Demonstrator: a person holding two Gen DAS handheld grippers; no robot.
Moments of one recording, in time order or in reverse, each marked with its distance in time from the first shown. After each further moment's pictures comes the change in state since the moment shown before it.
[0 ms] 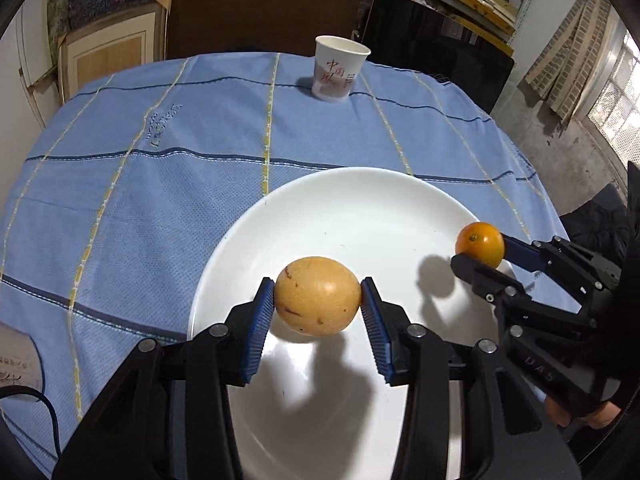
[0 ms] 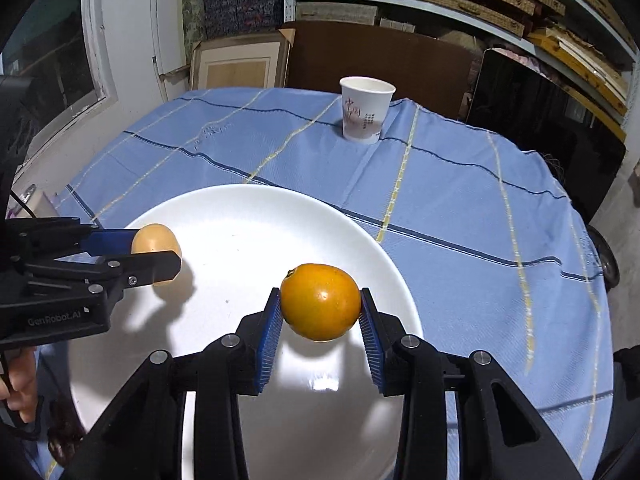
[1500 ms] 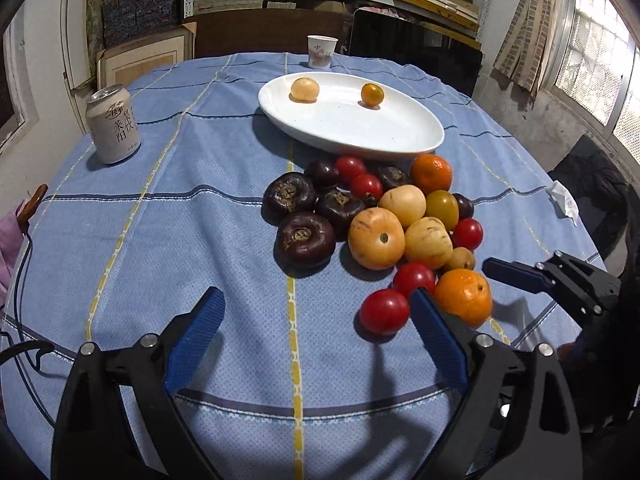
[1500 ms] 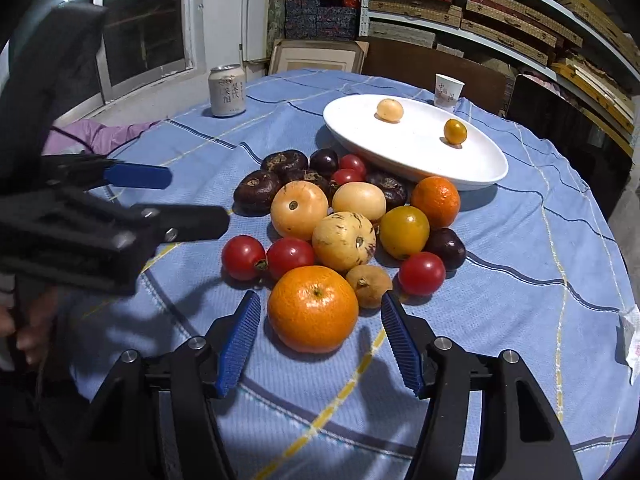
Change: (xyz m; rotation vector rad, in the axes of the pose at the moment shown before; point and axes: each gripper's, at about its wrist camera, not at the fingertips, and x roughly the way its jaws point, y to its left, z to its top) left arm -0.167 -0.015 -0.284 0.072 -0.123 0.056; right arm -0.171 0.150 -0.235 -0.120 -0.067 0.094
